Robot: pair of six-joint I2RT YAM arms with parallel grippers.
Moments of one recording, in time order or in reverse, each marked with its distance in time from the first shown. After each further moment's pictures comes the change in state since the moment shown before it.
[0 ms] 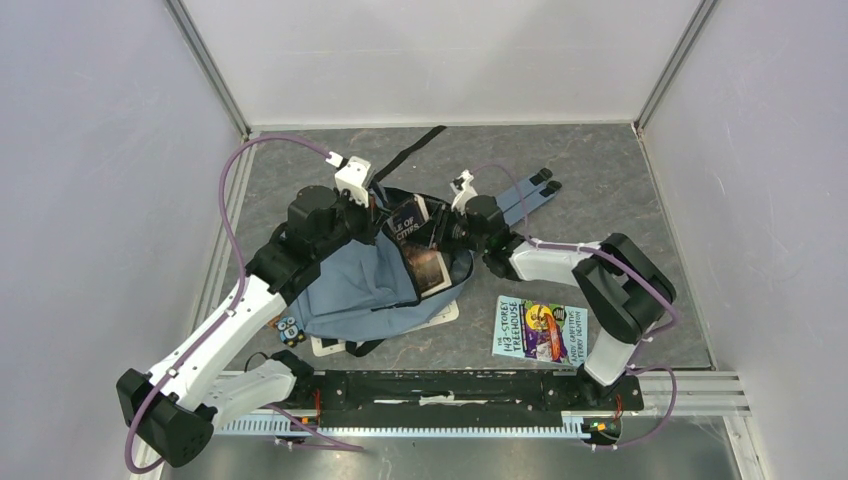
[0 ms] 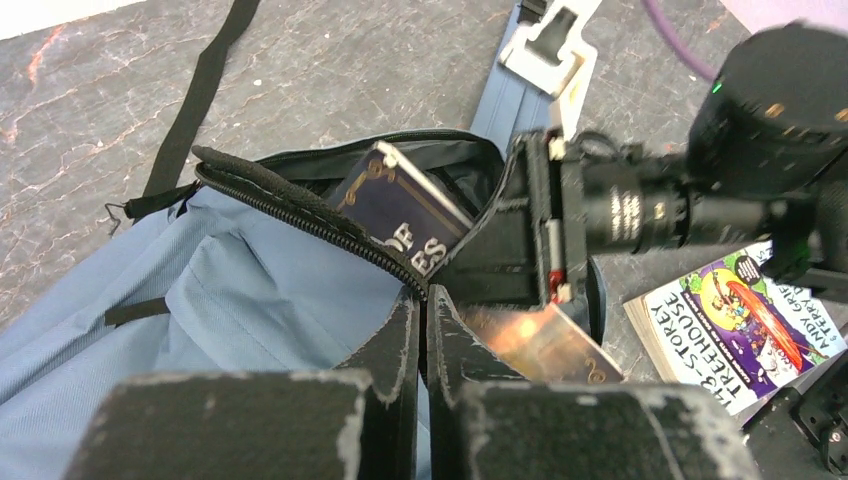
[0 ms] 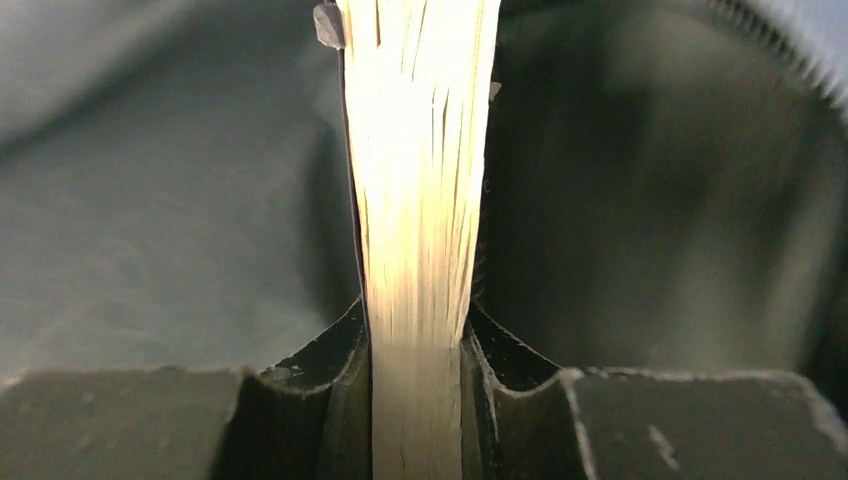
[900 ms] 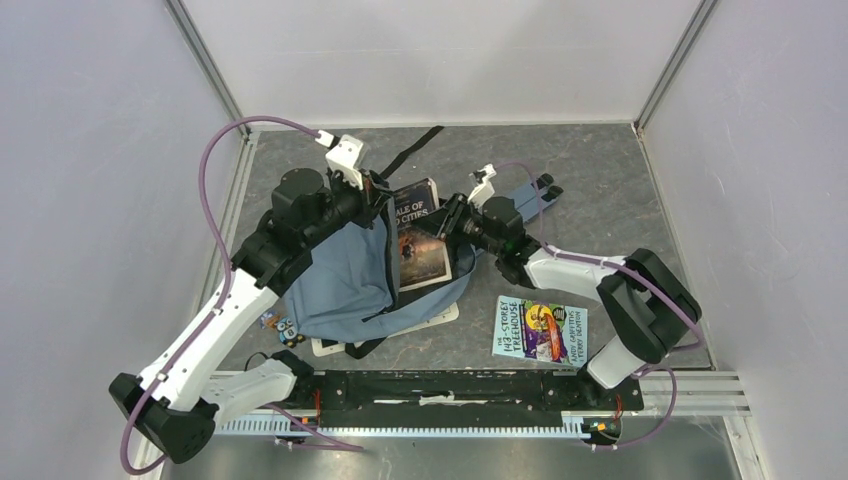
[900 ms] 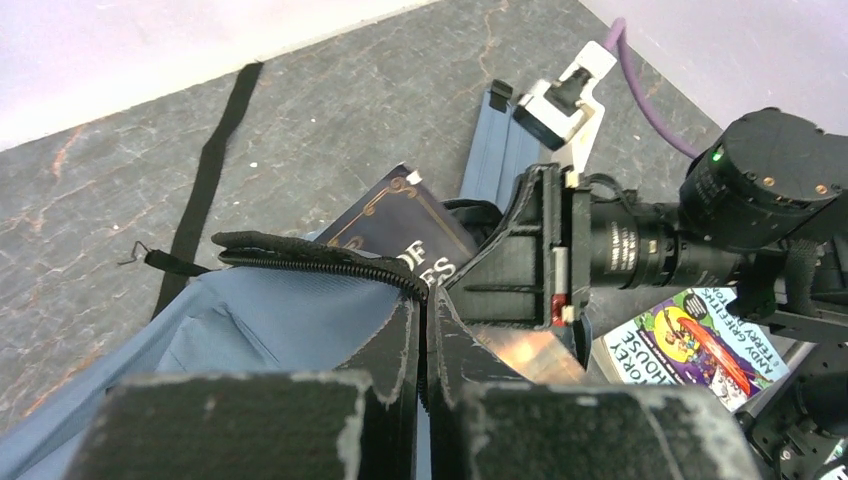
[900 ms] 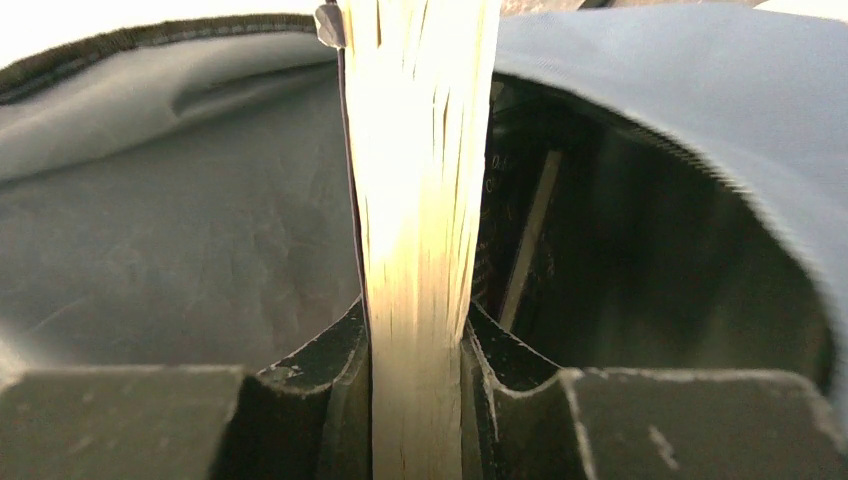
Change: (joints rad) left arm 0.001 0.012 0.170 -0.037 0.034 0.013; right arm -0.008 -0.127 -0.090 0.120 0.063 0.142
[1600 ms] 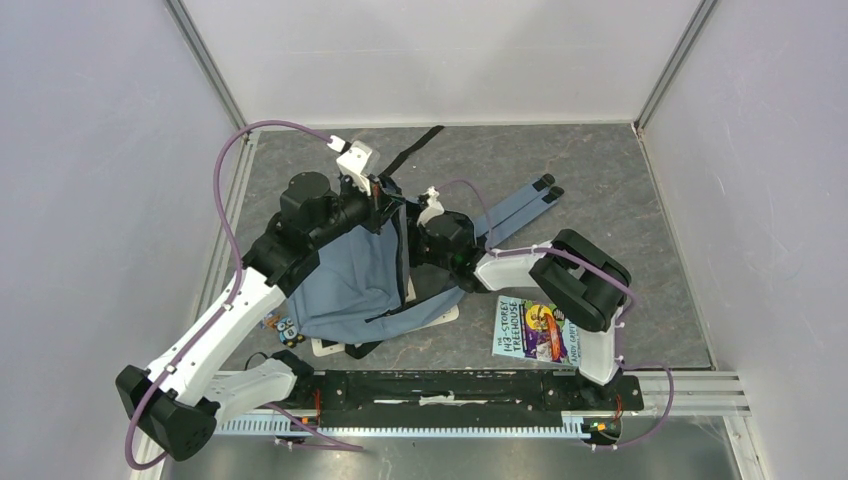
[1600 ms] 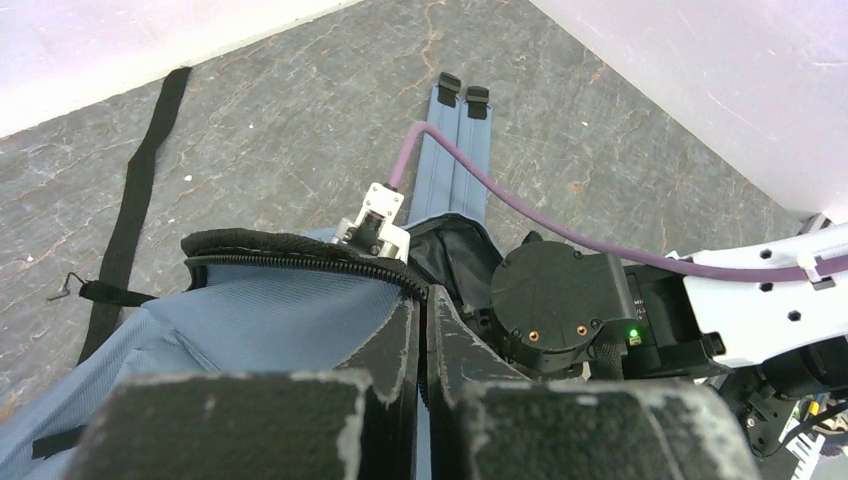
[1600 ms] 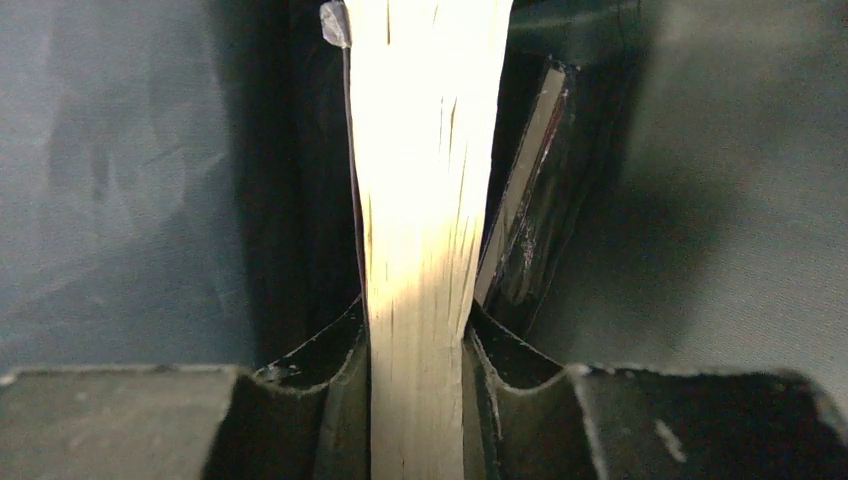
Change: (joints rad) left arm 0.001 0.024 -0.071 0.105 0.131 -0.015; right arm 0.198 0.345 0.186 0.019 0.117 -0.056
